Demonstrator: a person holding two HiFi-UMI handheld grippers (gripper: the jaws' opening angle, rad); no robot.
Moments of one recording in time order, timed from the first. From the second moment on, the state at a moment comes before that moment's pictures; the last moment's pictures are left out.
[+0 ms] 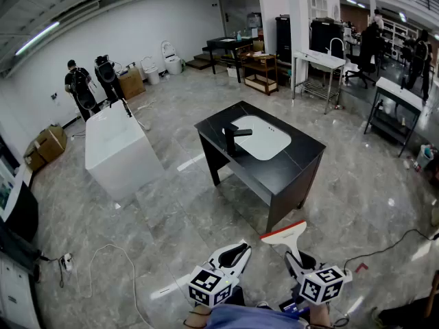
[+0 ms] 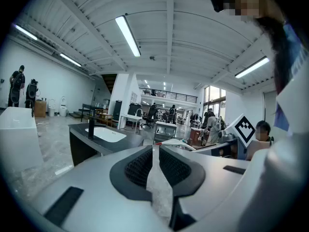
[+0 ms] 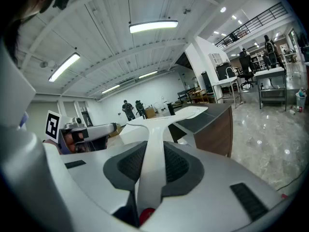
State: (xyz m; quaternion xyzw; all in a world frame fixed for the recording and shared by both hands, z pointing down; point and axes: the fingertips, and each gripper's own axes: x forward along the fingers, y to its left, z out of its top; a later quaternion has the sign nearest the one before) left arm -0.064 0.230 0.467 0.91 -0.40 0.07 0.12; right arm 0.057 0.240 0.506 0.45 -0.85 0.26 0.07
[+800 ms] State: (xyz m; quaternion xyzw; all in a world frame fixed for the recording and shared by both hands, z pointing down) left arm -0.053 0.245 0.477 0.91 -0.39 0.08 0.13; right arm 0.063 0.254 0.514 0.44 -0.85 0.27 0.07
